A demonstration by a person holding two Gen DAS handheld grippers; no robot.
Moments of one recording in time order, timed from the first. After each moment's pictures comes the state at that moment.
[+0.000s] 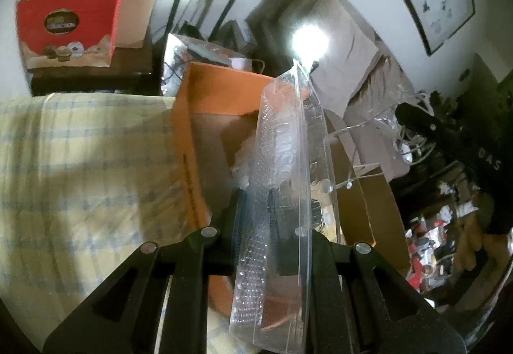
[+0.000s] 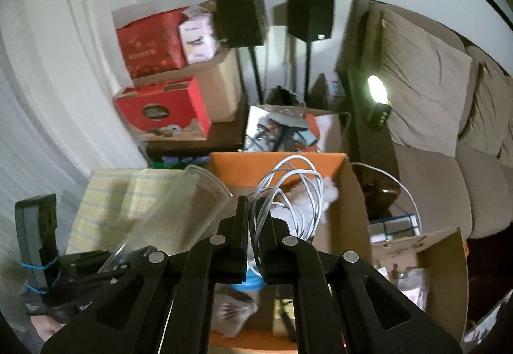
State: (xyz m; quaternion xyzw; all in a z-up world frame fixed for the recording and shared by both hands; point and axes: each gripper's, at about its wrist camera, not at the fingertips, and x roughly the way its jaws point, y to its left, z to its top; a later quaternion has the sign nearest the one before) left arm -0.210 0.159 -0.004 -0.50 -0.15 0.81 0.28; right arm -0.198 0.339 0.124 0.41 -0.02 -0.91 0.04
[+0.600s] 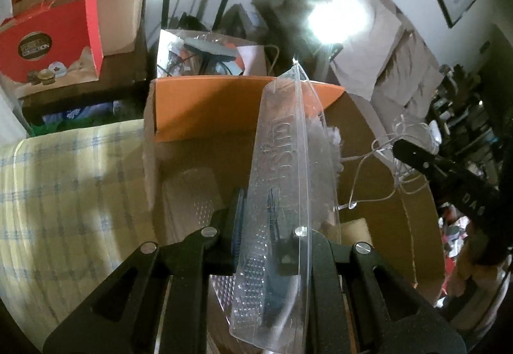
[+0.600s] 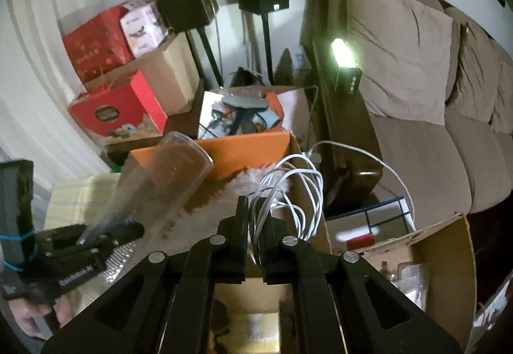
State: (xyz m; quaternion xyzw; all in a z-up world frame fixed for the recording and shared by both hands) left arm -0.281 0.225 -0.035 -0.53 -0.07 0.81 0.25; right arm -0.250 0.414 0.052 0.45 -0.06 -0.89 0.00
